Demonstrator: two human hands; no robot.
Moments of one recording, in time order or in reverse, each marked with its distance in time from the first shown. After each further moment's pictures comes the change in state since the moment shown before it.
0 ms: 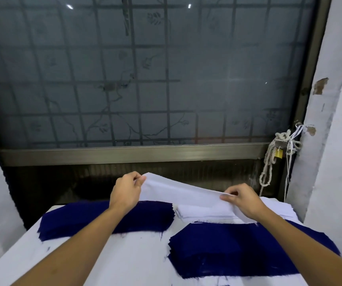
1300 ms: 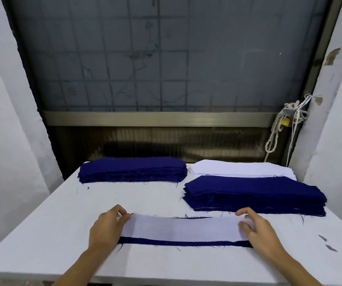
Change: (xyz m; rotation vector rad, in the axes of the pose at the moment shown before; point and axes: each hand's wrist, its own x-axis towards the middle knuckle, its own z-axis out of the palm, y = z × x) left_hand -0.233 -0.146 -0.044 0.205 -0.088 -0.240; right_hand -0.220 0.049 0.090 0.041 -0.012 0.084
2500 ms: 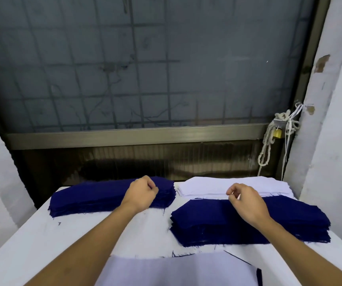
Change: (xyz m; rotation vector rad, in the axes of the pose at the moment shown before) left_hand 0.131 0.185 0.020 -0.119 -0.179 0.233; right_hand 0.143 -0.049 -0.055 -0.170 0.174 0.017
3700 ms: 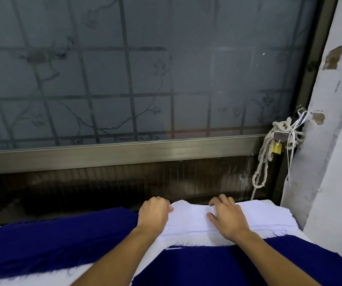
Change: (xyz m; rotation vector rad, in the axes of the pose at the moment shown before) left_hand 0.137 0.059 0.152 0.512 -0.080 0.205; right_hand 0.145 0.068 0.069 -0.373 -0.066 -0.079
